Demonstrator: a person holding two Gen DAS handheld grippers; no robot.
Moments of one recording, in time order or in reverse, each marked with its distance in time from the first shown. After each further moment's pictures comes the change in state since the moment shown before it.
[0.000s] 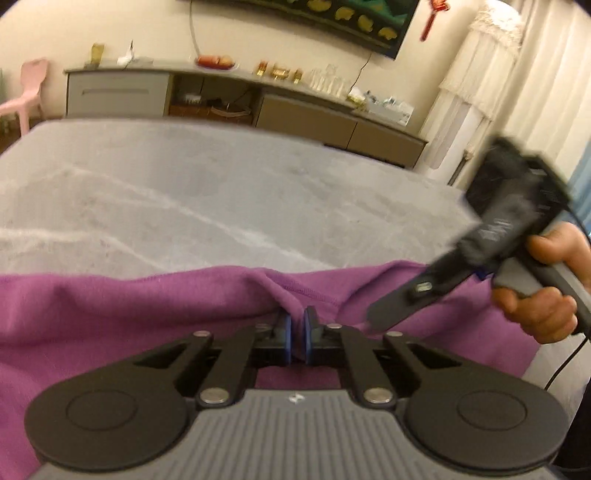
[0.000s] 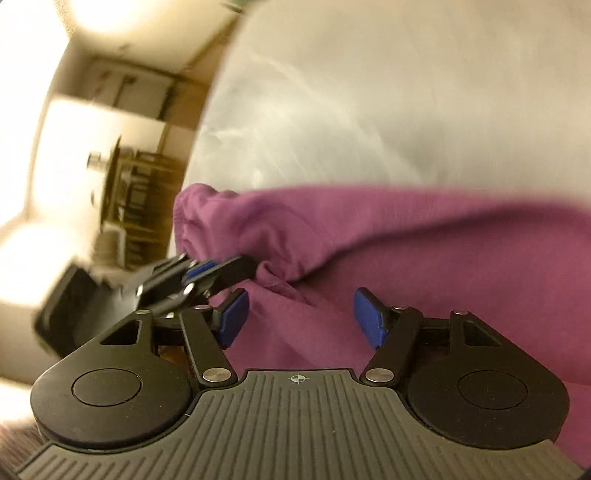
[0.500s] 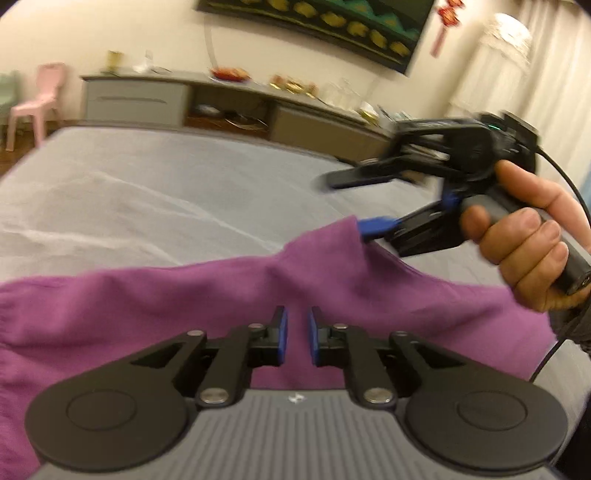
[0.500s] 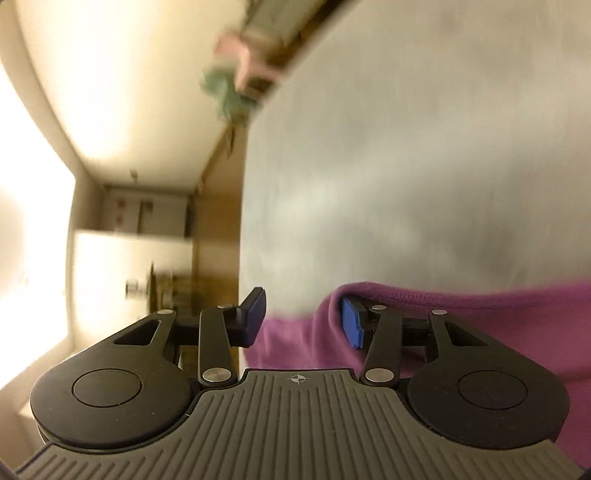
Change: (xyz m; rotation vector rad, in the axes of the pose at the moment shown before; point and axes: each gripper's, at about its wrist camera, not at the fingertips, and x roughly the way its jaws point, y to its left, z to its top) left arm -0.023 0.036 0.003 -0.062 -0.051 0.078; right arm -0.009 0.034 0.038 0.195 -0.357 0.120
